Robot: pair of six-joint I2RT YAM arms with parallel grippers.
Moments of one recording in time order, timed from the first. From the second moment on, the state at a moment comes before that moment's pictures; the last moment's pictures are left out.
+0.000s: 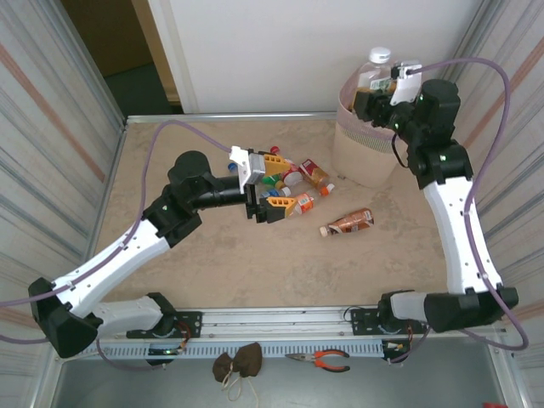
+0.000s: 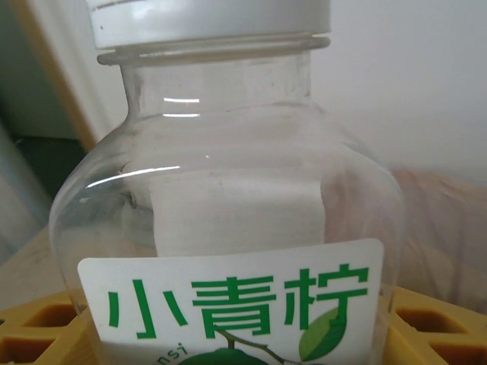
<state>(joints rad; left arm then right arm) -0.77 1.14 1.11 0.07 0.66 0.03 0.11 1.32 1.60 -0.45 -0.18 0.13</state>
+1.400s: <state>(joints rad) -0.77 1.07 0.94 0.09 0.60 0.00 0.08 2.21 2.42 -1.14 0.71 0.56</state>
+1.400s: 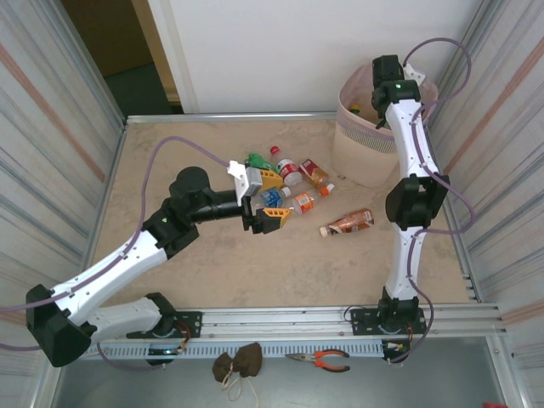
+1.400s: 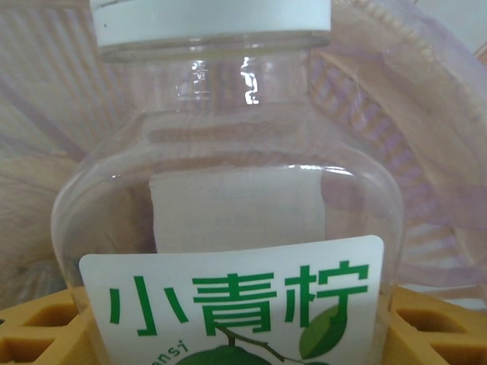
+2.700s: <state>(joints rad) -0.77 1.07 0.90 0.12 0.59 -0.01 0.09 2.13 2.43 -1.24 0.58 0.64</state>
